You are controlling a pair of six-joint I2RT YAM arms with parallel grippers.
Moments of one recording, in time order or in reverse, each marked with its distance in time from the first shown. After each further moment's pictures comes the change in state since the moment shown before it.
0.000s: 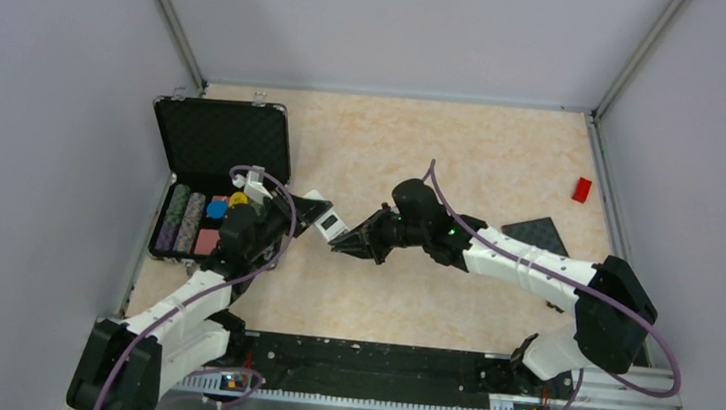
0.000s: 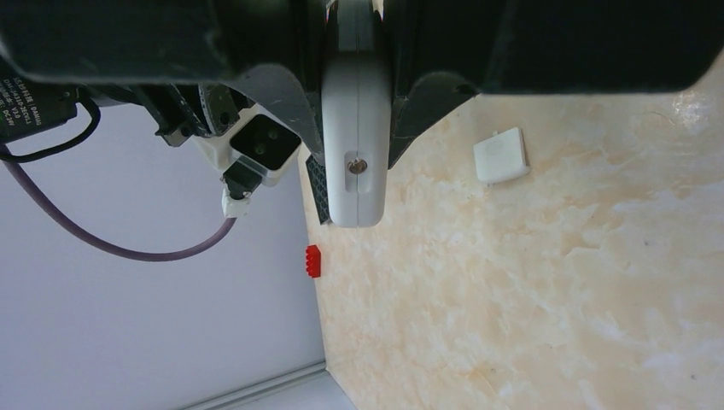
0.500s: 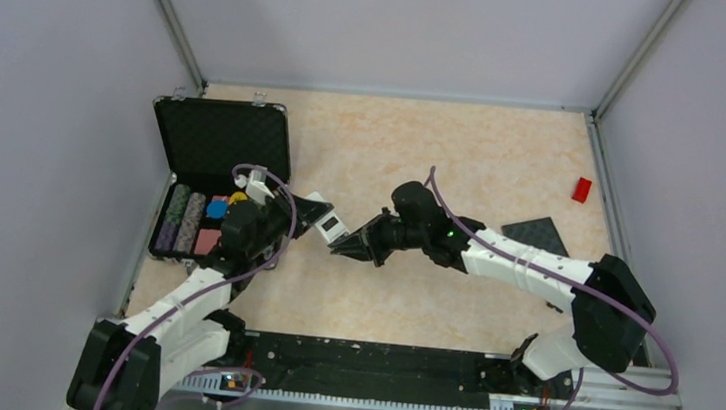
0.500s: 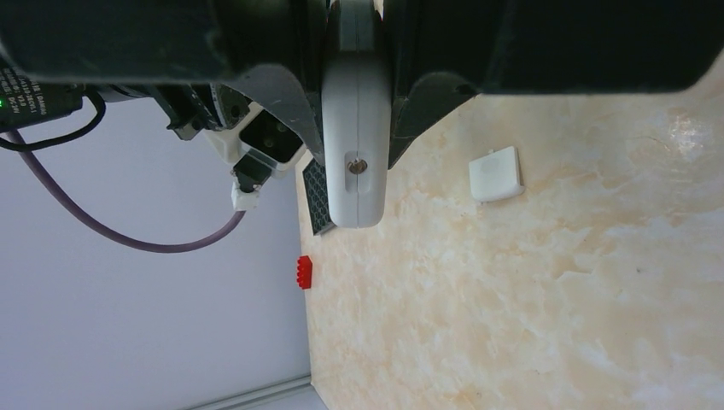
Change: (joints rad) left arm 0.000 0.000 0.023 -0.086 0.008 -0.010; right arm 0.001 0.004 -0.020 0.022 -0.032 0.087
